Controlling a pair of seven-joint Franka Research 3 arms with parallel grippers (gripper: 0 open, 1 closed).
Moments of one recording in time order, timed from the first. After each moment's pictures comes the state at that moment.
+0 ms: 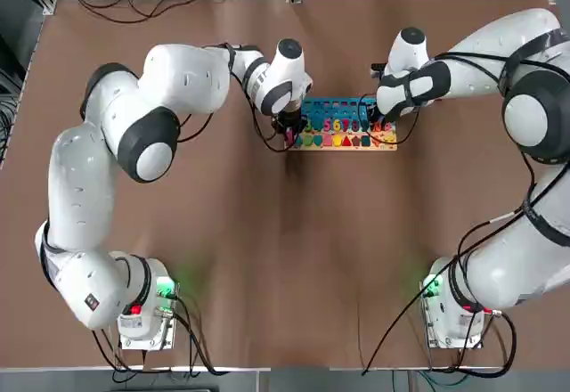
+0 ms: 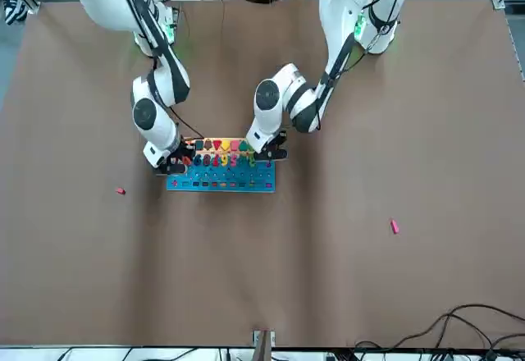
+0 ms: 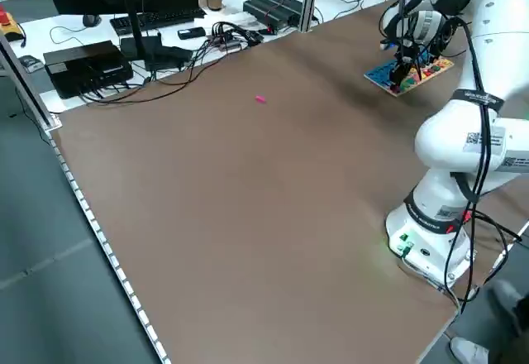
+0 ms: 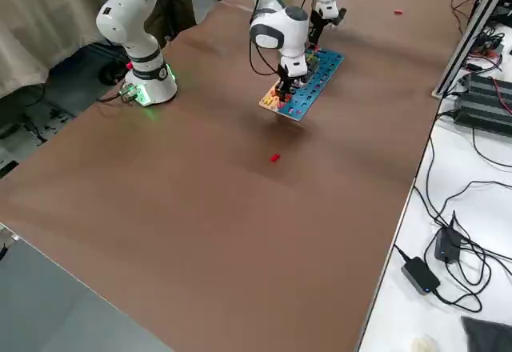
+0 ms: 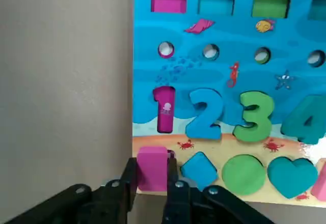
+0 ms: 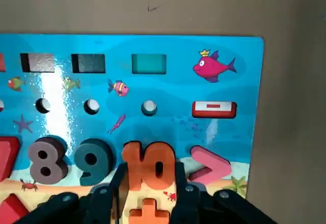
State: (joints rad) left arm -0.71 0.70 -0.17 -1.69 0.07 2.32 -0.93; right arm 0.29 0.36 0.09 -2.31 0.06 2.60 0.31
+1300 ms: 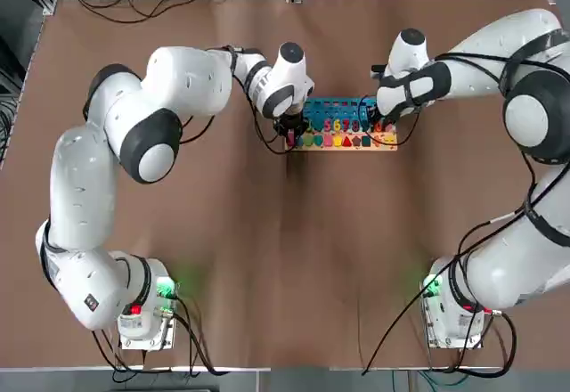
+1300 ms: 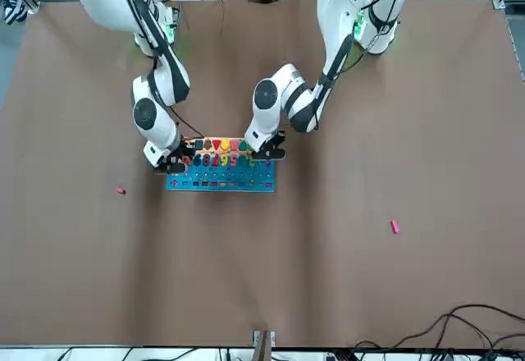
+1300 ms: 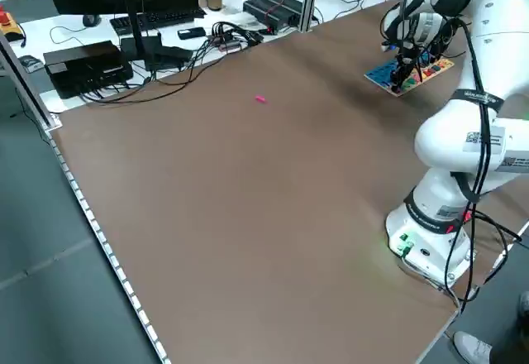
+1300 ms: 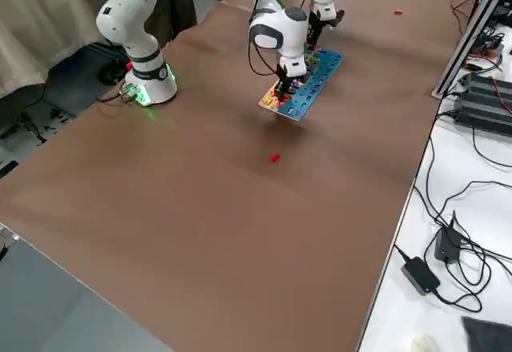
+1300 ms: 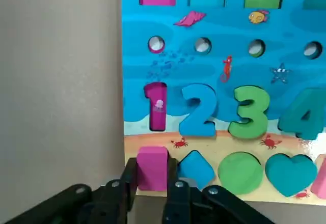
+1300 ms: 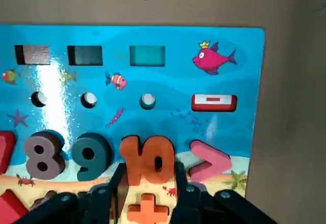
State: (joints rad) left arm -0.73 0.71 -0.17 -1.69 0.08 2.33 -0.93; right arm 0.29 0.35 0.09 -2.31 0.06 2.57 0.31
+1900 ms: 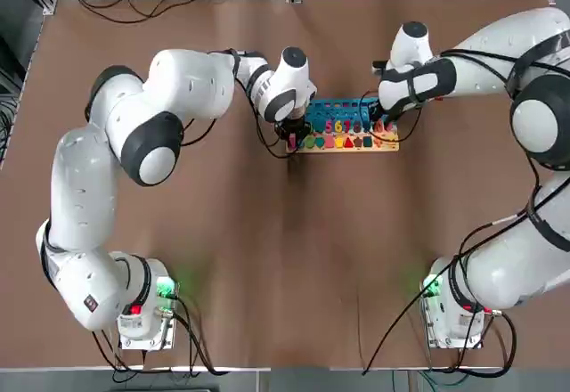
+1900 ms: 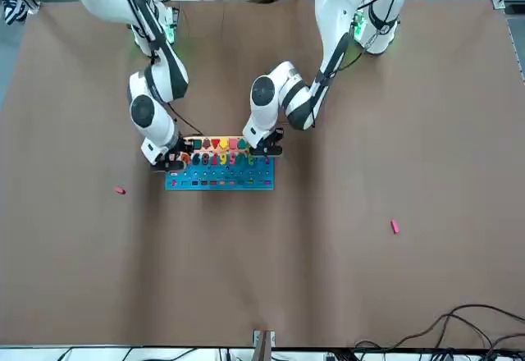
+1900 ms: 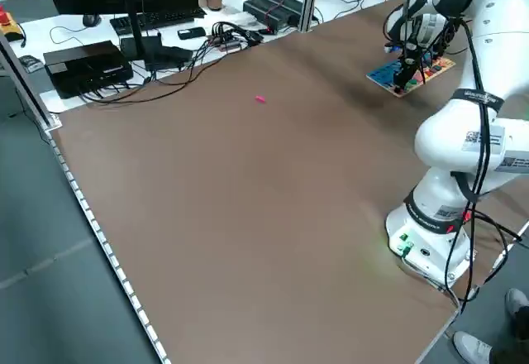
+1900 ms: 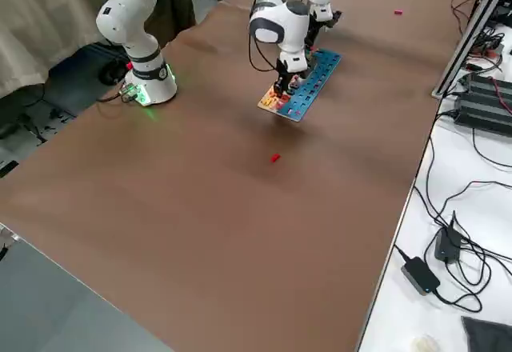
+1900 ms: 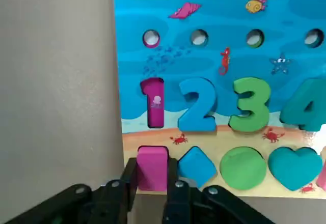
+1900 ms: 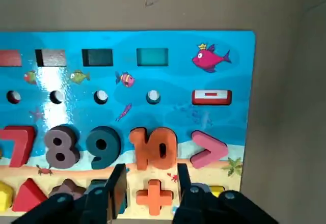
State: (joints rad) left arm -0.74 0.71 -0.17 -1.69 0.08 2.33 -0.93; right arm 0.29 0.30 0.09 -2.31 0.06 2.52 0.31
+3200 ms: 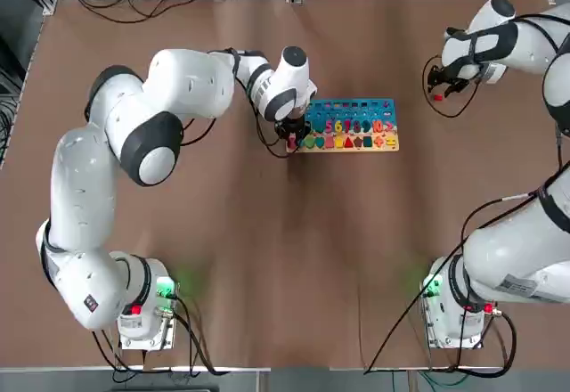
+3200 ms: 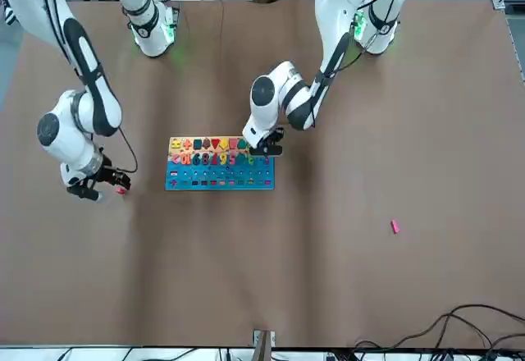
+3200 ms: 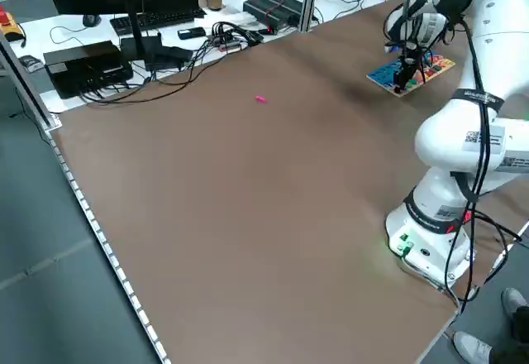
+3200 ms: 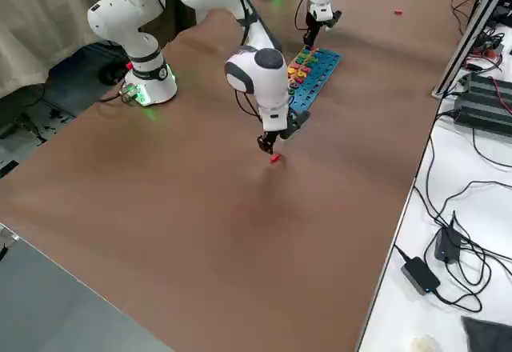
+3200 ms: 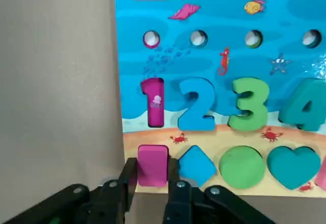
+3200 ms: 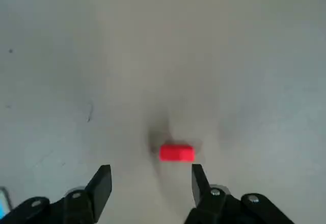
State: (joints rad) left arm -0.74 0.71 -0.17 -1.69 0.08 2.31 -0.93; right arm -0.19 0.40 0.07 -2.19 0.06 2.64 0.03
